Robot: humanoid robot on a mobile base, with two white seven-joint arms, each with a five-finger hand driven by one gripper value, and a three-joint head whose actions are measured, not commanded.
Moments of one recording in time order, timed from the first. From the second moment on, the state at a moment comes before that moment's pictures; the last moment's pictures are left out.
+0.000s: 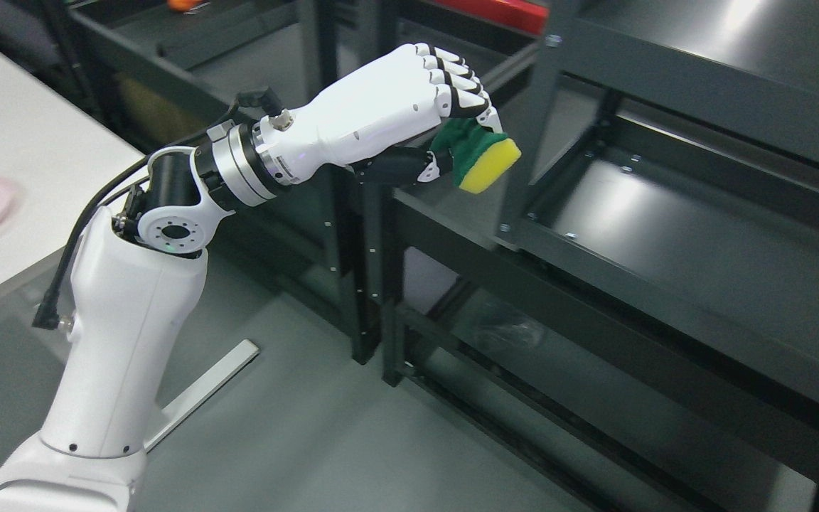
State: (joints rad) left arm -0.97 0.16 -0.27 -1.45 -0.41 -0.79 -0.51; right arm -0.08 0.00 -0.21 0.00 -0.12 0.00 -0.07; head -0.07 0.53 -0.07
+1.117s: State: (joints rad) left arm -1.46 0.03 -0.51 -1.30 -0.64 -0.79 -0.49; right arm -0.08 0.00 -0.21 0.00 -0.12 0.00 -0.07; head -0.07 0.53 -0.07
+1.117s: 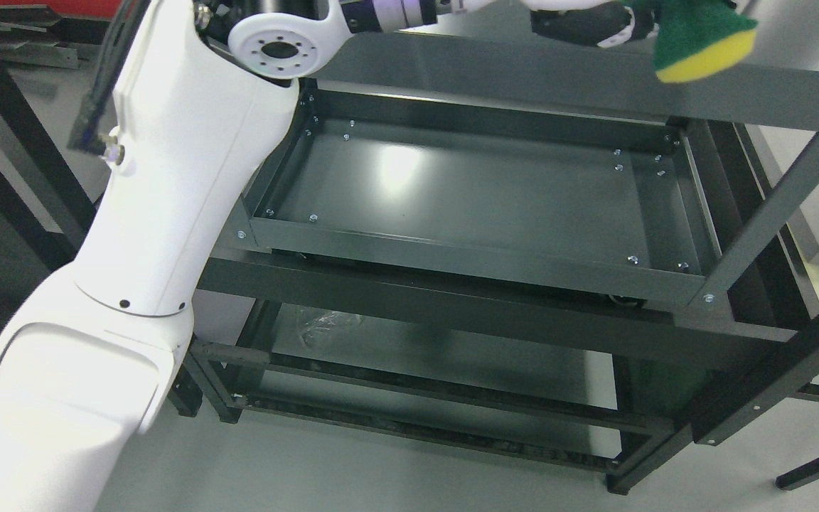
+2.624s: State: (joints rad) left arm -1.35 0.19 -0.56 -1.32 -0.80 -0.79 -0.49; right arm -0.08 0.00 -0.21 0.00 -0.12 0.00 -0.07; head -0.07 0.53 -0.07
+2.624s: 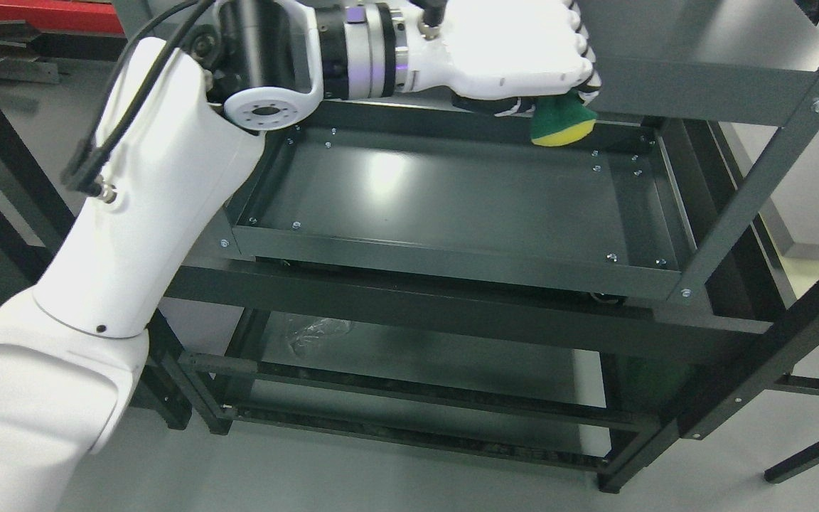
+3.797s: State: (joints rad) left arm -1.13 0.87 -0.33 -1.52 -0.41 -0.79 -0.50; right arm -0.08 0.00 -0.21 0.00 -0.12 0.00 -0.07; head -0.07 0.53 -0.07
